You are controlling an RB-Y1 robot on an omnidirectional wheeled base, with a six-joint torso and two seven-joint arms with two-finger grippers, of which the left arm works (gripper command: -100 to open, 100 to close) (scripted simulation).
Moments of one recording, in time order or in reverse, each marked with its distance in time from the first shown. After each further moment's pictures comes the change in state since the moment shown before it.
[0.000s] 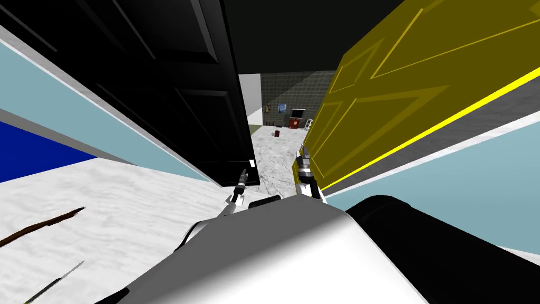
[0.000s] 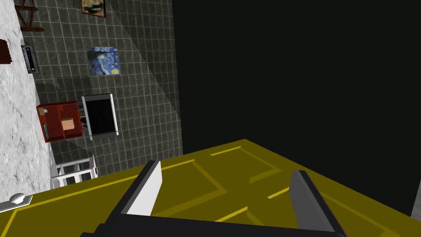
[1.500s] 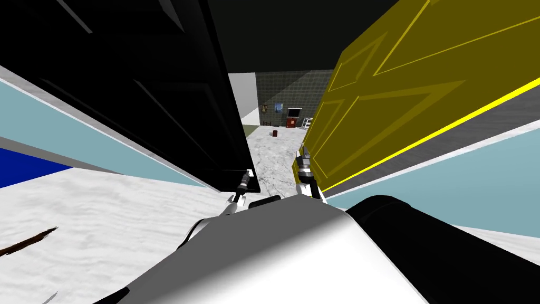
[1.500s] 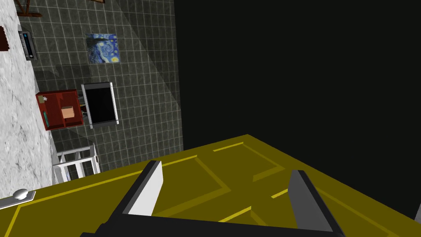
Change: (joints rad) arm -0.012 -0.017 -0.033 0.039 -0.028 -0.017 -0.001
